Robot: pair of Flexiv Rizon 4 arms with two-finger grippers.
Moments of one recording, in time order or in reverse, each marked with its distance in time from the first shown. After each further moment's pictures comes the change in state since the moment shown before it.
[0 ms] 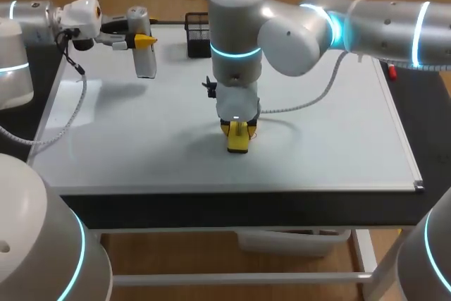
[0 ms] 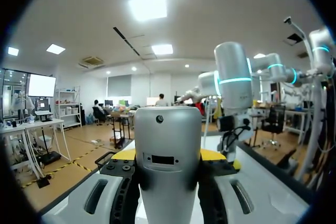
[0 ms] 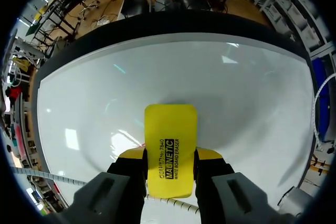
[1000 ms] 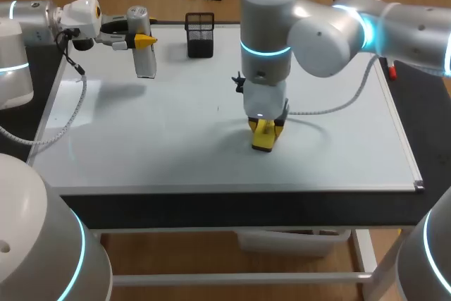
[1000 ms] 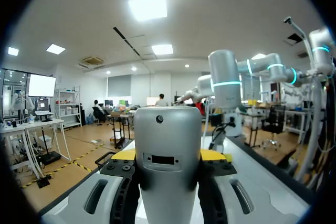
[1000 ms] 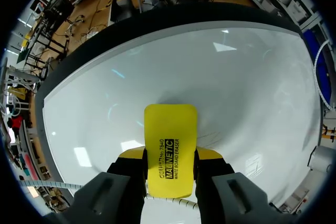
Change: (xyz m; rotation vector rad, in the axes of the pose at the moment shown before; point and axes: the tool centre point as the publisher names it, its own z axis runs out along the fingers) left arm 0.000 0.000 0.000 0.000 0.000 0.000; right arm 0.066 -0.012 0.002 0.006 0.003 0.192
